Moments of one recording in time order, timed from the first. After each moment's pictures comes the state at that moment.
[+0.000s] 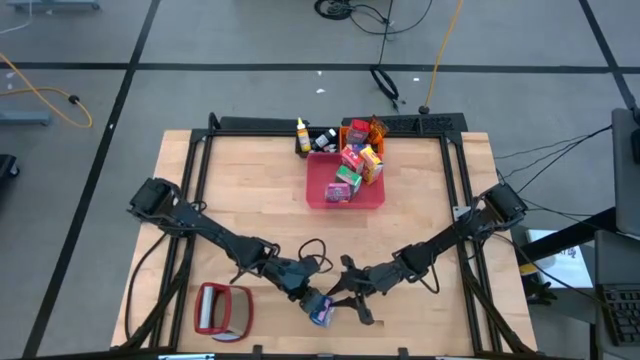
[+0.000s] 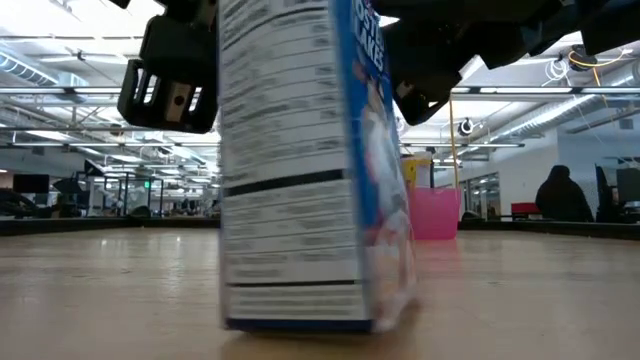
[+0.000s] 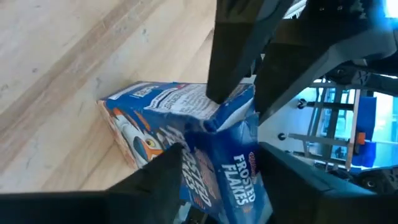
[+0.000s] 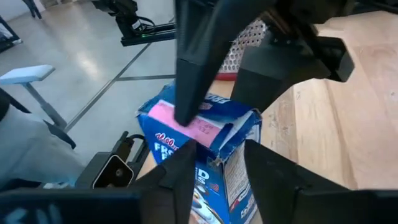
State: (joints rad) left arm -0.43 1.80 1.09 0.13 0.15 -1.34; right arm 0.50 1.80 0.85 0.62 0.10 0.33
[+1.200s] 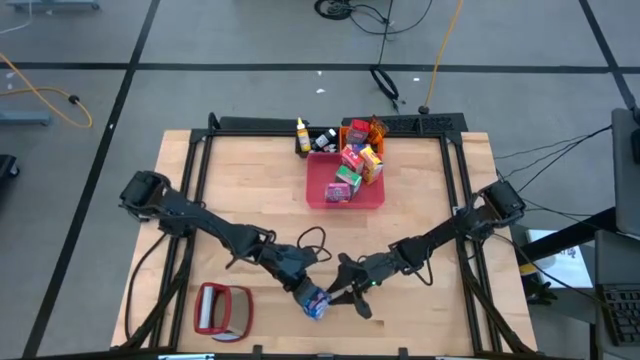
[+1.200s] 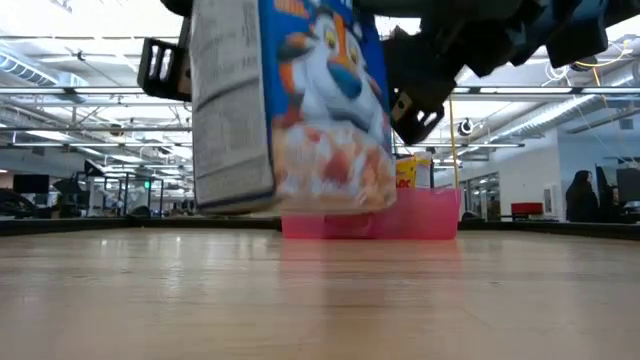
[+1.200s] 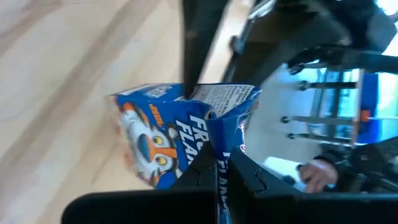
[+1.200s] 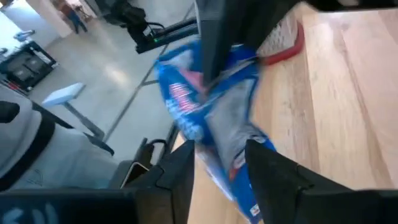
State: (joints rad) left arm -0.37 1.71 1.09 0.02 0.25 -1.23; right arm 0.43 1.79 0.85 0.62 -0.06 0.50
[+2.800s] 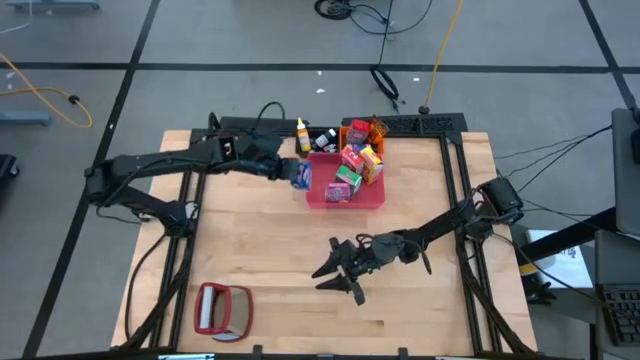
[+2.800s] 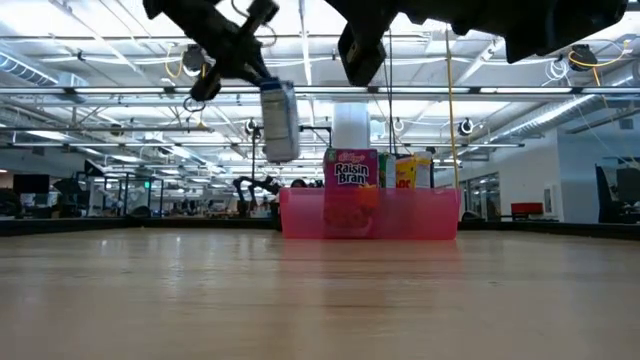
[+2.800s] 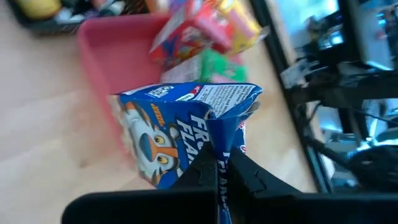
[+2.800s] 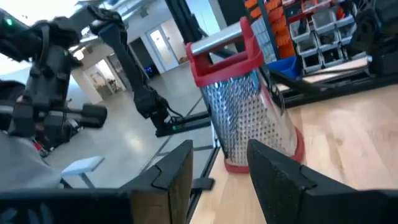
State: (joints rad) left arm 0.32 1.31 1.09 -0.42 0.10 -0.94; right arm 0.35 1.79 0.85 0.97 -0.07 0.46
